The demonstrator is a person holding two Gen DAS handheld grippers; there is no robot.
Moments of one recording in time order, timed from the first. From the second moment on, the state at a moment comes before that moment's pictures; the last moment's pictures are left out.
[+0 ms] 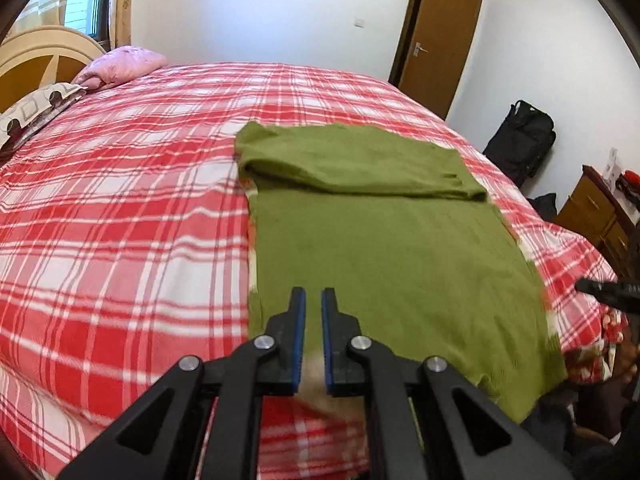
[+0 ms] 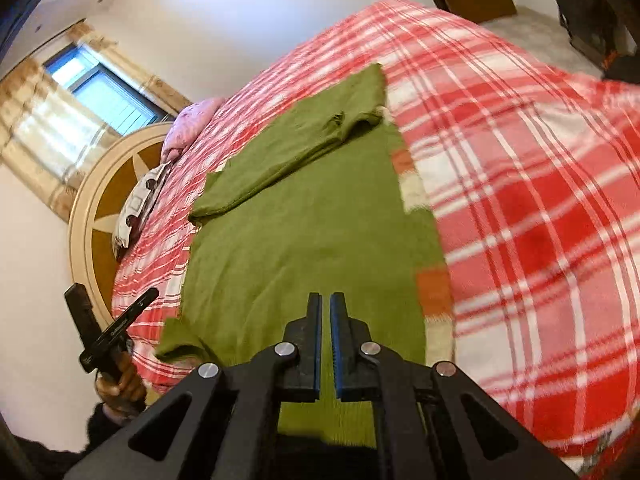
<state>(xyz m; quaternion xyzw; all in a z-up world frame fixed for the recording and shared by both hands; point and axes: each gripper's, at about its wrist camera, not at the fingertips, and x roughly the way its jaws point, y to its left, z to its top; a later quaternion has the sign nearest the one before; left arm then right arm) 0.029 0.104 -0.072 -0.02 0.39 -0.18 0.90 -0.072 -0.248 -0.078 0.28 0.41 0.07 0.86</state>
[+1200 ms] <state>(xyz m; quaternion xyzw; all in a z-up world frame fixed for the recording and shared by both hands) 0.012 0.046 -0.135 0.06 0.47 -0.18 0.86 -0.101 -0.204 -0.142 0.16 0.52 0.02 0.84</state>
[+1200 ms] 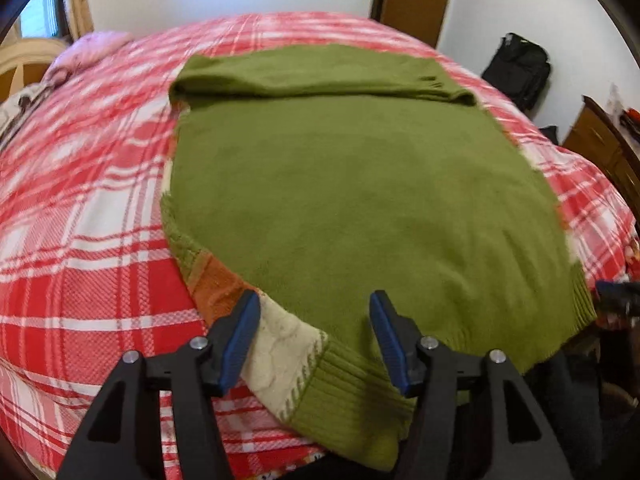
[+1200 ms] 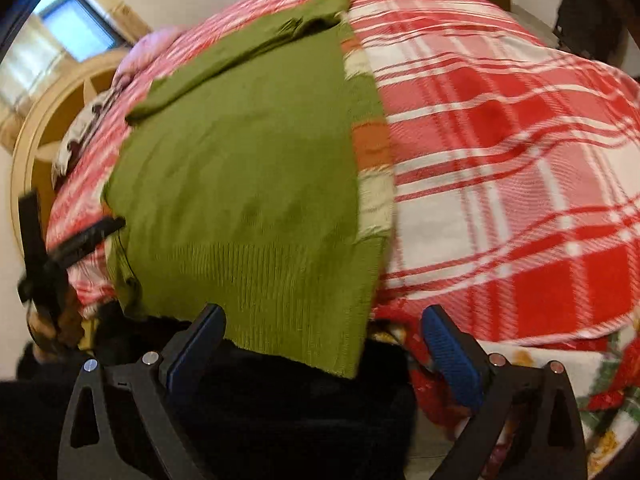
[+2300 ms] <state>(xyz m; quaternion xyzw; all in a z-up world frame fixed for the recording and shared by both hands) -0.031 0.111 -0.170 -0.01 0.54 -0.19 0.82 -0.090 -0.195 -0.192 0.22 0.57 0.10 0.79</state>
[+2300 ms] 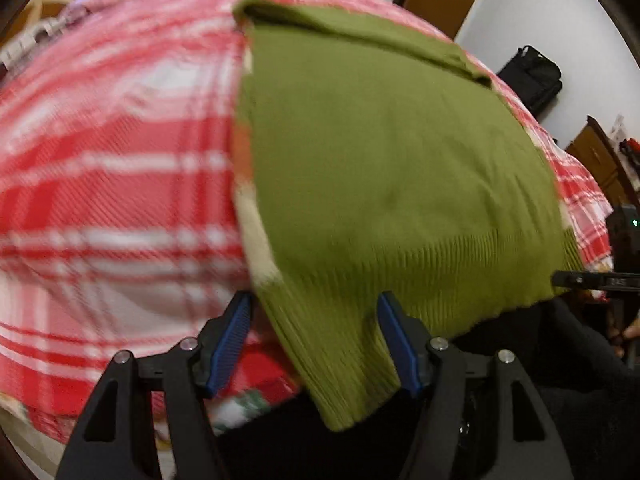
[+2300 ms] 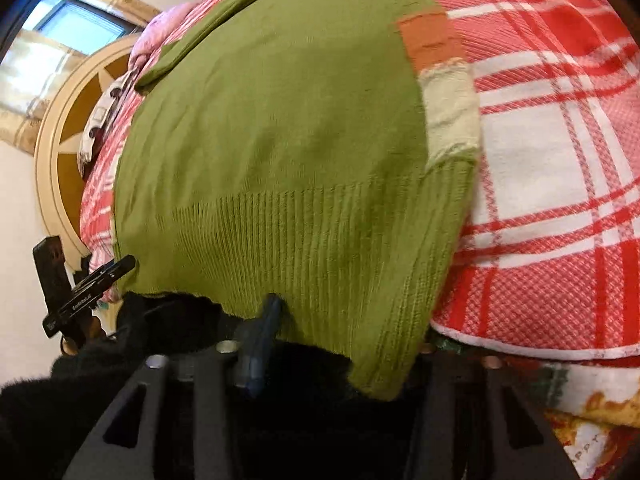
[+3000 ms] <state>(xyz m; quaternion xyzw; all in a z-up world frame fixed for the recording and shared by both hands) 0.057 0.126 -0.071 -0.14 0.44 -0.23 0.86 -0.006 -0.228 -0.084 0.32 0.42 0.18 0.83</state>
